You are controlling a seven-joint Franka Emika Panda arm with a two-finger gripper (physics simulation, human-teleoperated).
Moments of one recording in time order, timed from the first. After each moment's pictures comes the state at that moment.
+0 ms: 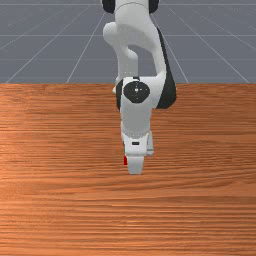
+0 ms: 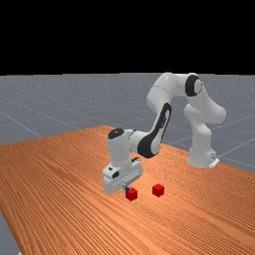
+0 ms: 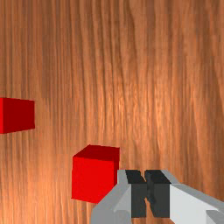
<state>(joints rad) 0.03 0.73 0.01 -1.66 0.01 2.20 -0.74</state>
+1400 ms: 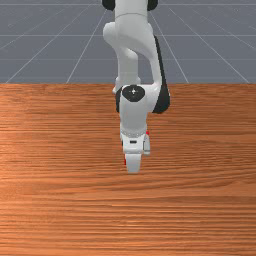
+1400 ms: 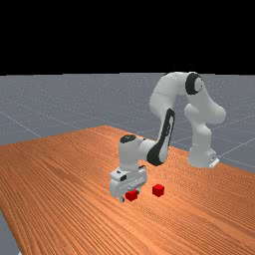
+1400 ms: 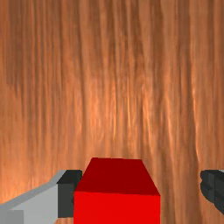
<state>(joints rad) 0.02 0.70 0.01 -1.90 0.01 2.56 -0.75</state>
